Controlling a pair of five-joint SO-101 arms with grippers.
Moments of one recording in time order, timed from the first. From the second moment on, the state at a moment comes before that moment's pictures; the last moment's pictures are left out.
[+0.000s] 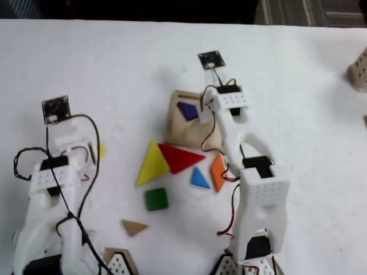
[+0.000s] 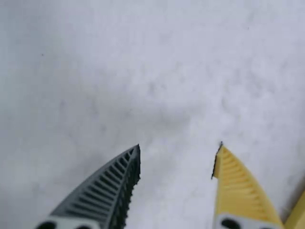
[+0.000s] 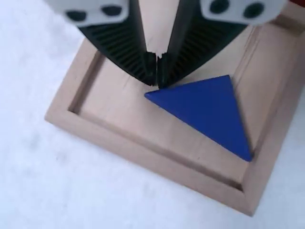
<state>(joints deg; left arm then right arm) -18.9 -29.3 64.1 37.0 3.4 -11.9 31.2 -7.2 54.2 9.3</state>
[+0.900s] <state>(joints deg) -18.9 -29.3 64.1 37.0 3.4 -11.5 42.9 -26.6 65.7 9.3</state>
